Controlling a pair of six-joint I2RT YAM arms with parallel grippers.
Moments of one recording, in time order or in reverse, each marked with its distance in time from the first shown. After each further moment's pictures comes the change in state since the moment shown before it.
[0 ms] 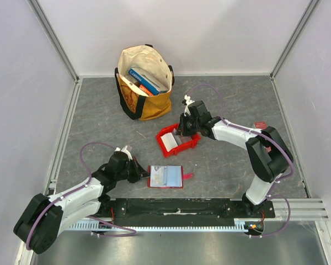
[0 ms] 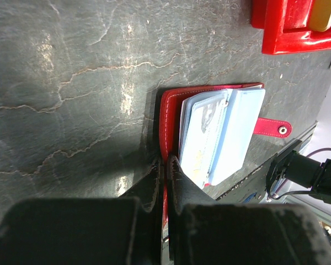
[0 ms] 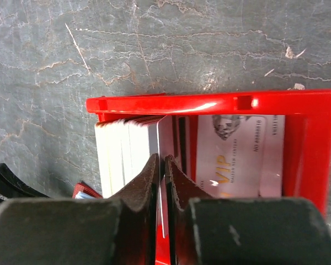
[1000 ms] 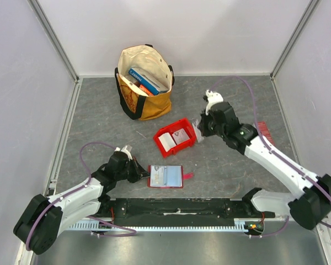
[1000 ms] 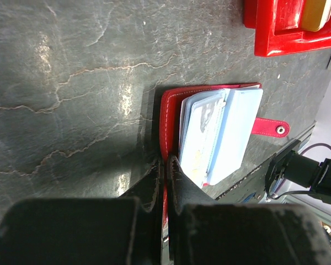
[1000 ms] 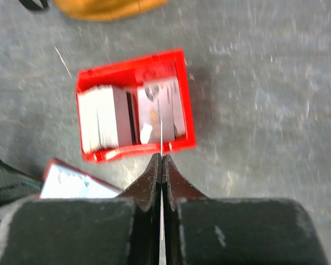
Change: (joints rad) left arm 0.000 -0.006 0.000 0.000 0.002 0.000; right arm 0.016 -0.502 -0.016 -0.308 0.320 -0.187
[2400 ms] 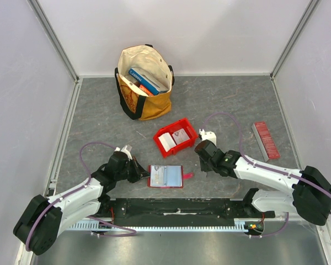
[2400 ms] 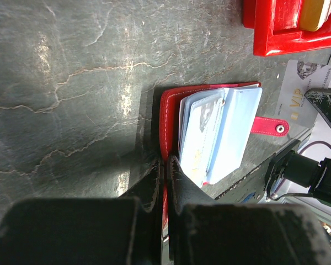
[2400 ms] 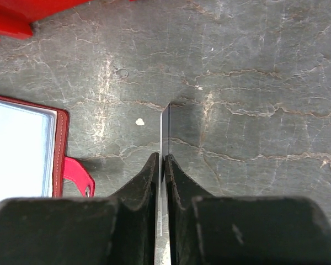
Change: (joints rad) left arm 0.000 -0.009 0.000 -0.004 0.001 0.000; right arm 0.289 -0.047 -0.439 -0.034 0.254 0.306
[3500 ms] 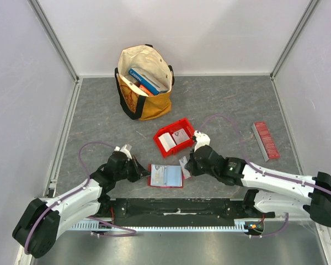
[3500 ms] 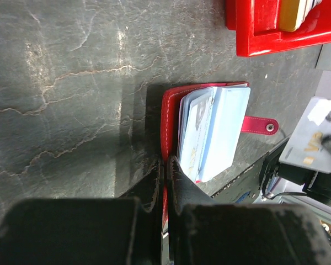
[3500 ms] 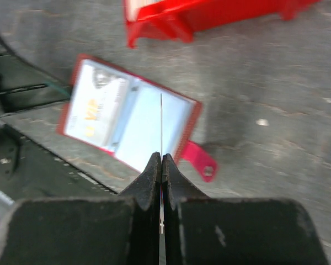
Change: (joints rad) left arm 0.000 -0.037 0.000 -0.003 0.002 0.000; right arm 0.127 -0.140 0.003 0.102 -0.117 0.100
